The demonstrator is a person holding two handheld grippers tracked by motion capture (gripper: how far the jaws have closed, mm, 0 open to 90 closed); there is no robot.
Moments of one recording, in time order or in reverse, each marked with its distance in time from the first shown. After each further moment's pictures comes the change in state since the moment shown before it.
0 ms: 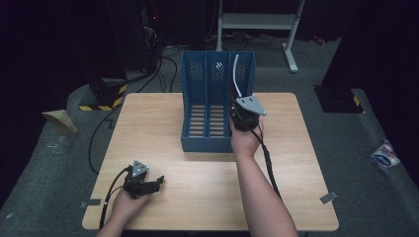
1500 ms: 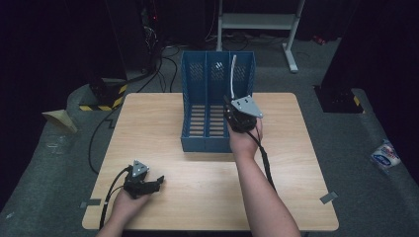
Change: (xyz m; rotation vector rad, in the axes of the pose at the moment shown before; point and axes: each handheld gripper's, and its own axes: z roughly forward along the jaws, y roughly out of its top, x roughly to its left) left arm 0.000 0.000 0.000 0.000 0.000 0.000; right arm 0.012 0.010 -0.013 -0.051 0.043 -0.082
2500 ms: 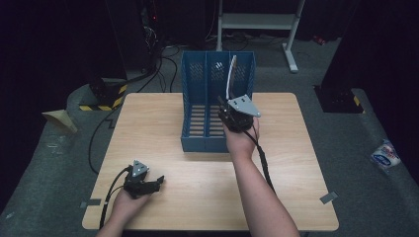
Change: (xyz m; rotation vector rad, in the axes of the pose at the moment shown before) left arm 0.000 0.000 0.000 0.000 0.000 0.000; right arm 0.006 0.005 0.000 0.001 0.041 0.022
